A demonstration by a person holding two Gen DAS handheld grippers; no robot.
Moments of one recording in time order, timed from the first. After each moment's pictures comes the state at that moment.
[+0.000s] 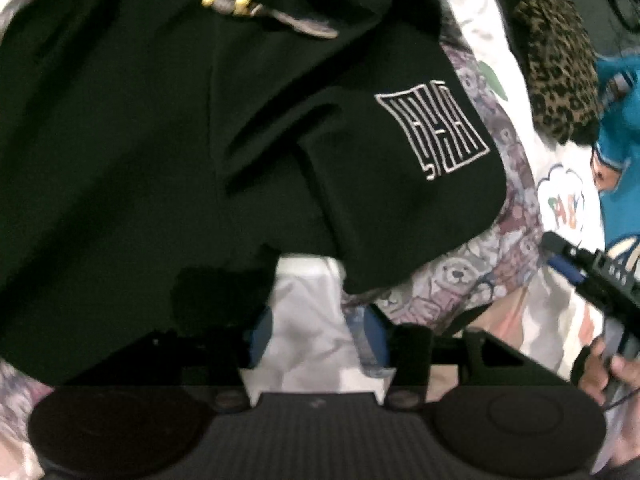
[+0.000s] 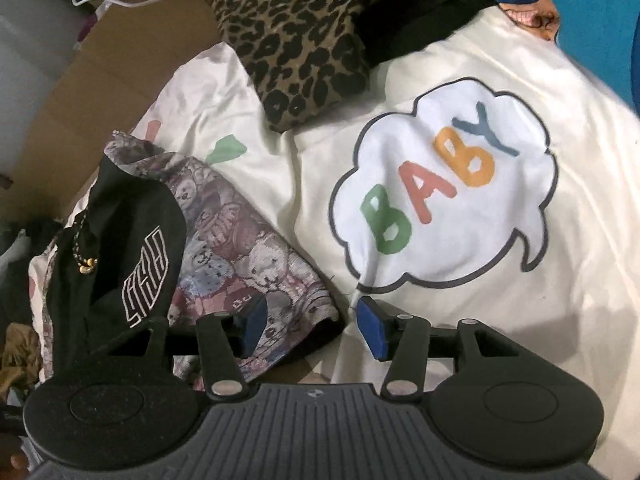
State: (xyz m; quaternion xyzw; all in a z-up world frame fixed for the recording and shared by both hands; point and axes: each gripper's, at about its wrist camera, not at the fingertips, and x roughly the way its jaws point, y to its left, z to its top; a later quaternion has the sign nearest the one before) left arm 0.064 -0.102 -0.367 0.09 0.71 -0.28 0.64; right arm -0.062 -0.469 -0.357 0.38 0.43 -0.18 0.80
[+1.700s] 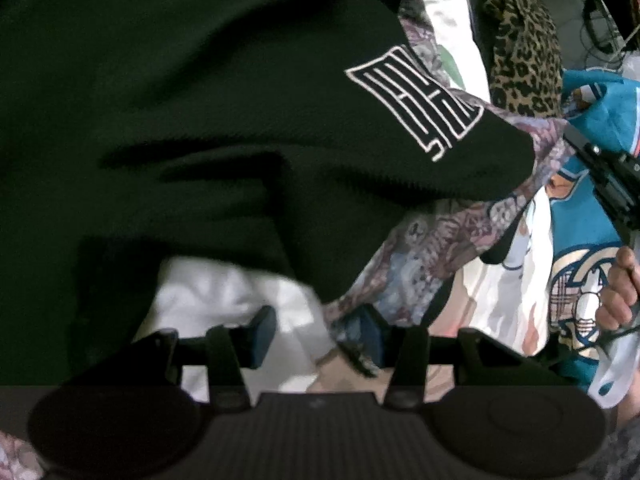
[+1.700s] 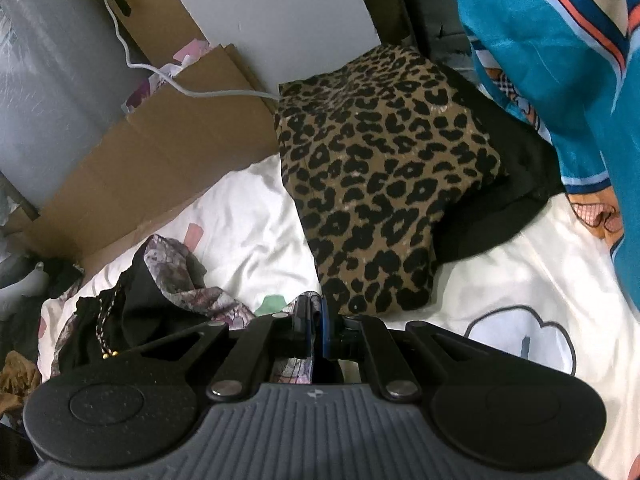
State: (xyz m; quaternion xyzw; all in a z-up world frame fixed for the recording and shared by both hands) left arm 0.048 -0.139 -0.412 0.00 0.72 -0.34 0.60; right arm 0.010 -0.522 -0.286 0.30 0.34 -0.17 0.87
